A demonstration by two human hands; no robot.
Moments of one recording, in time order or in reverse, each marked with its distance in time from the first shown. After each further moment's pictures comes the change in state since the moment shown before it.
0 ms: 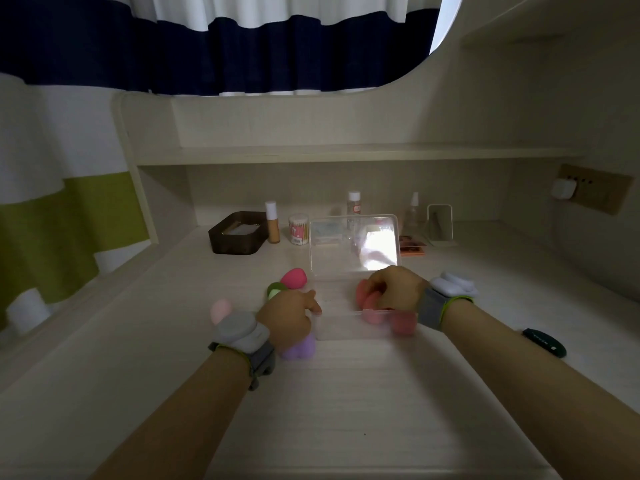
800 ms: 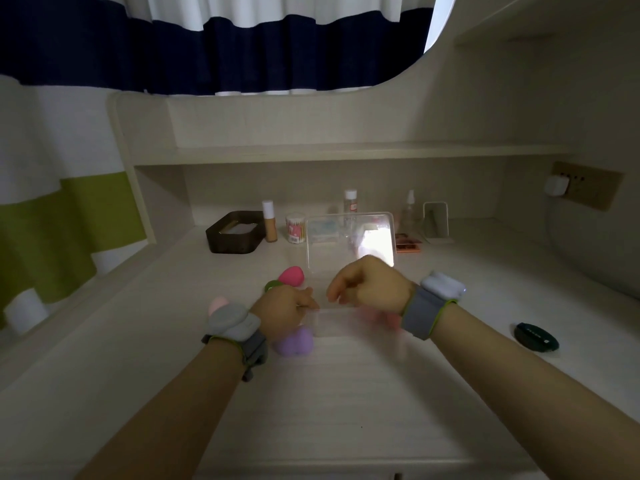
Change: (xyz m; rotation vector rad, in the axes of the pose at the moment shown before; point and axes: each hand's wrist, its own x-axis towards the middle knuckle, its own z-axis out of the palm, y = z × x) left_hand -0.002 -0.003 -0.005 -0.063 -0.035 0.011; right_hand -0.032 -0.057 -0.003 0.300 0.025 -0.188
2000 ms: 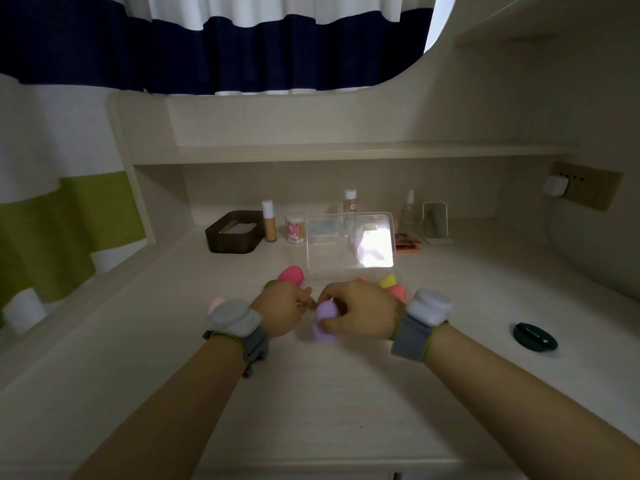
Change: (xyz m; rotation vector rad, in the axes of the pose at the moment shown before) left_hand 0.008 -0.006 0.000 0.073 0.036 0.055; right_hand -0.010 -0.005 0.025 -0.327 -0.035 -0.047
